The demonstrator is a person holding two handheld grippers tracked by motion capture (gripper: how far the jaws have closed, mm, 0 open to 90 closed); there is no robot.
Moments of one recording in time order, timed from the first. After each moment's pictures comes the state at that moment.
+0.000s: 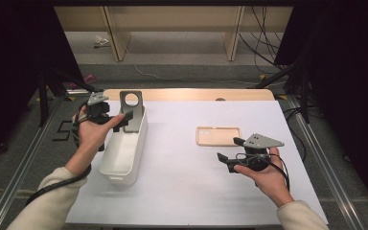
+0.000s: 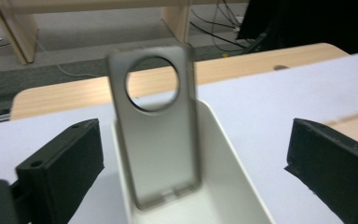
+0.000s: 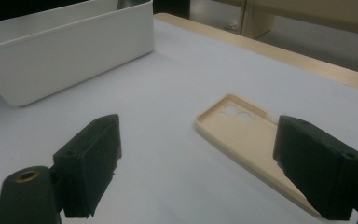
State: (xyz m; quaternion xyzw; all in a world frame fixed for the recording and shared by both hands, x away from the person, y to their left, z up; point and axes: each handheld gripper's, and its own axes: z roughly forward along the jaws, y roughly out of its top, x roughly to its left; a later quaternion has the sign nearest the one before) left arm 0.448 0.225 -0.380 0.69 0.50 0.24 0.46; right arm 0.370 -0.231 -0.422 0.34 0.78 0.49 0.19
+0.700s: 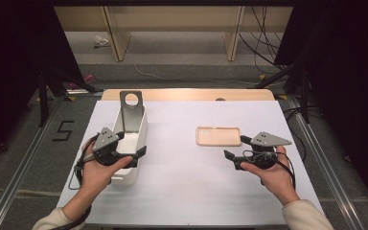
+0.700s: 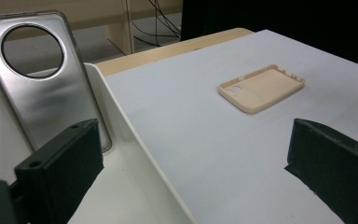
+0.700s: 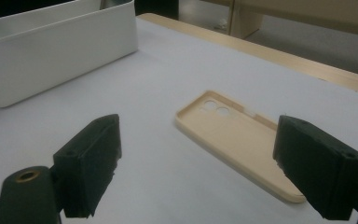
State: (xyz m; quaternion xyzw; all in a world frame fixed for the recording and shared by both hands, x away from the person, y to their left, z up) left arm 0.360 0.192 -0.411 0.73 0.40 0.23 0.51; right arm 0.375 -0.250 -0.421 0.35 0.77 0.48 0.20
